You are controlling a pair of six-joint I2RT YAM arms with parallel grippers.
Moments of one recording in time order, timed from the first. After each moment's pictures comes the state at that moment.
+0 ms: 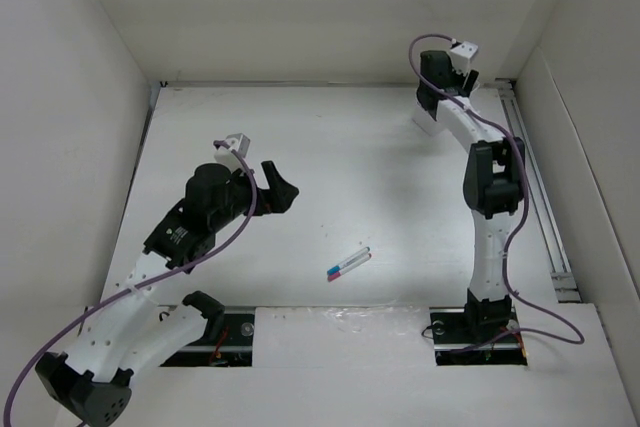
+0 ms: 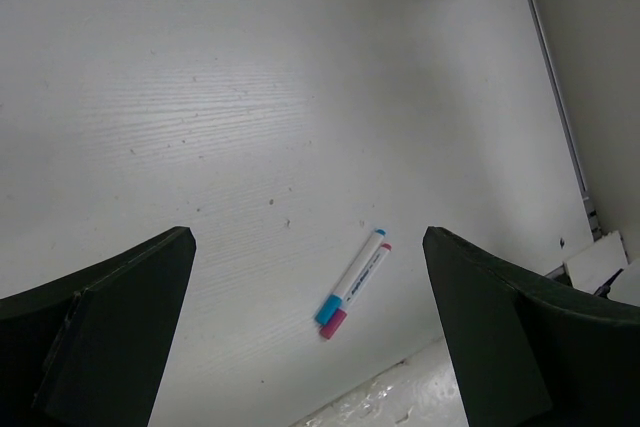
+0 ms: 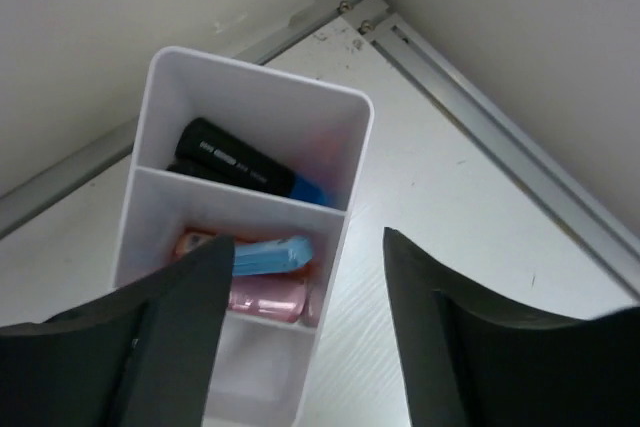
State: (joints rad) left arm -0.53 0.78 0.83 -0.48 0.06 -0.56; right arm 0.15 2.27 1.95 -0.19 0.90 0.29
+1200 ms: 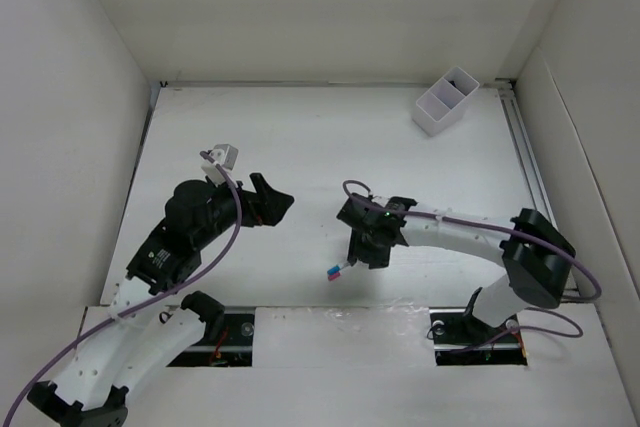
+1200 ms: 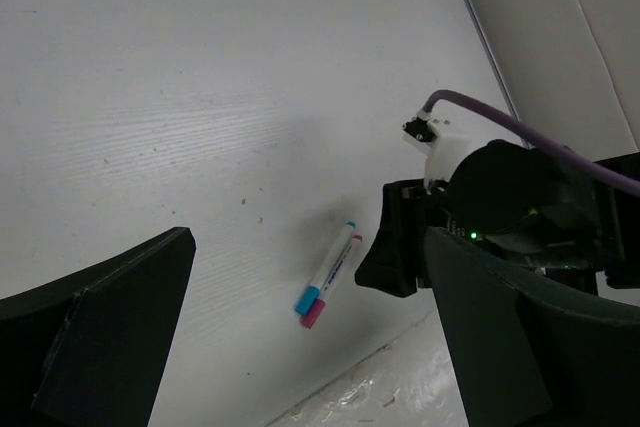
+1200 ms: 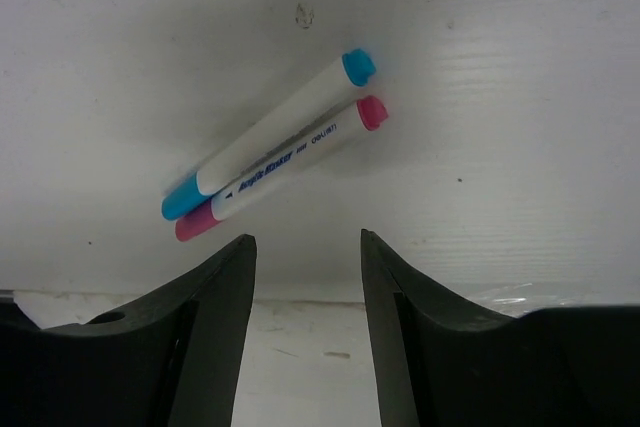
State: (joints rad) left arm -0.53 0.62 0.80 -0.49 0.11 -0.55; right arm 0.98 1.51 0.99 -0.80 0.13 1.14
